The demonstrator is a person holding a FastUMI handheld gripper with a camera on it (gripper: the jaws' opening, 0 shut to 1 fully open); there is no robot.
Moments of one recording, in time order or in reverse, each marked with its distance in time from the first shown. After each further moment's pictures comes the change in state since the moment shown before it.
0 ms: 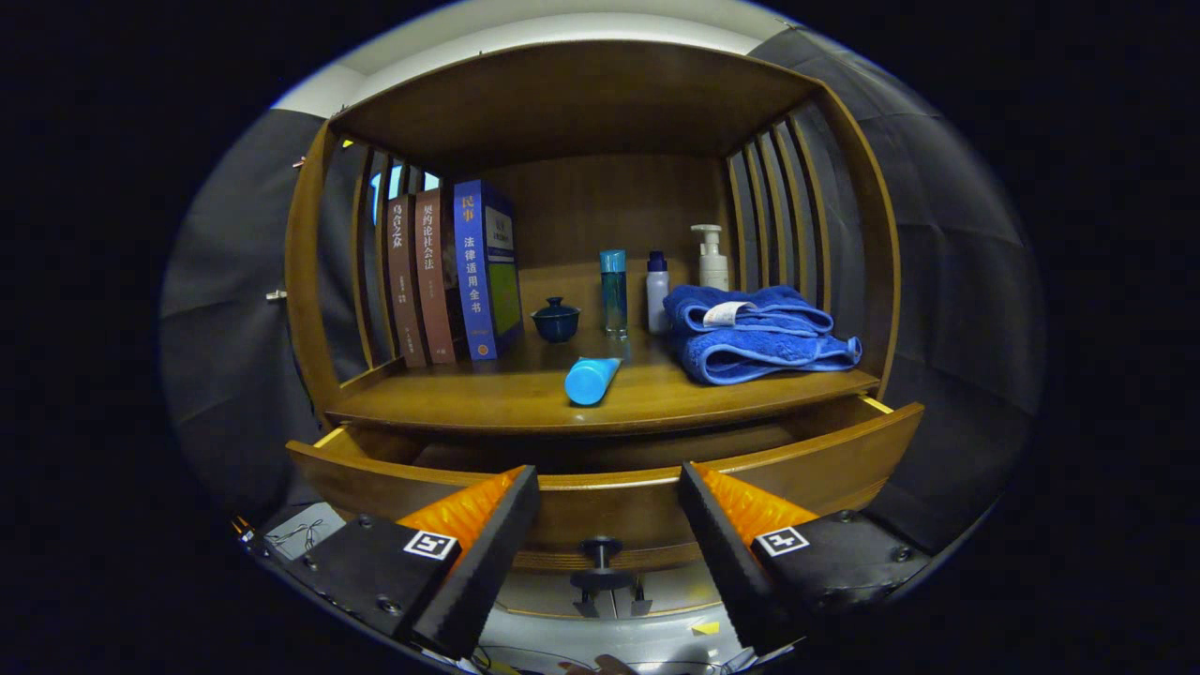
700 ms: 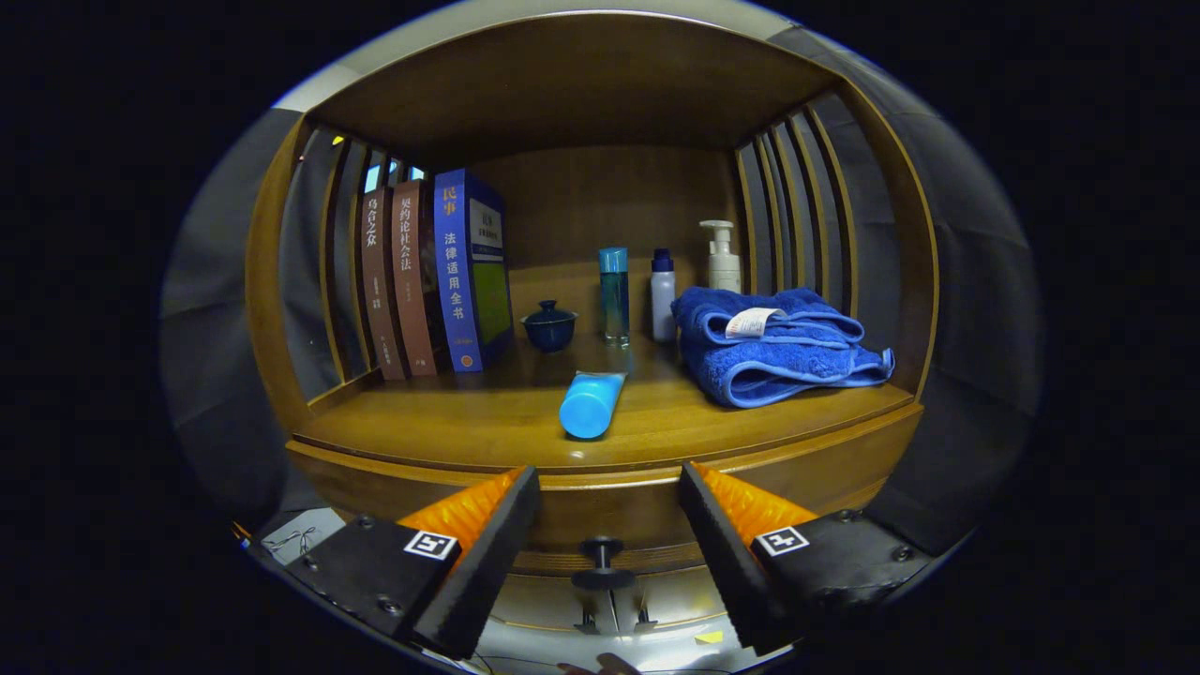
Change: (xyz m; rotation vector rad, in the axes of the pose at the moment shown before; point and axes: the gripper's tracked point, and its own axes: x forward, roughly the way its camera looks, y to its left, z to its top) arm 0.039 0.004 0.008 -0.005 -0.001 -0.015
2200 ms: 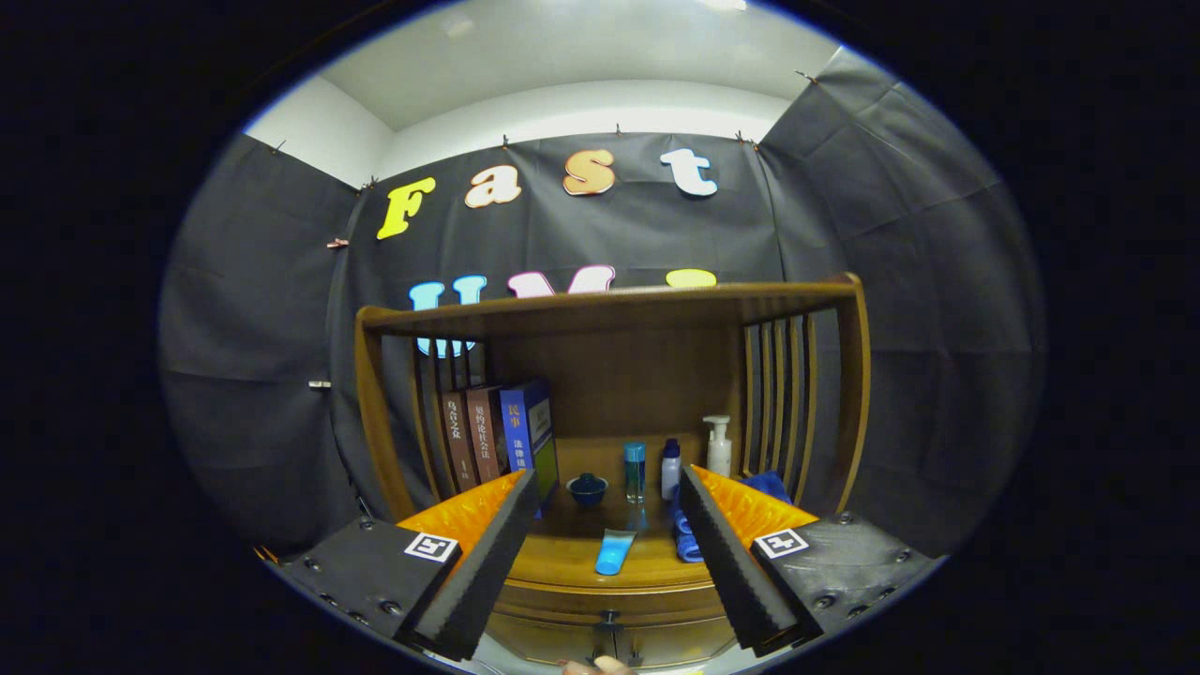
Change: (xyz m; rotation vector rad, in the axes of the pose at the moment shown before) arm -0.160 0.004 0.240 -0.017 -0.311 0.120
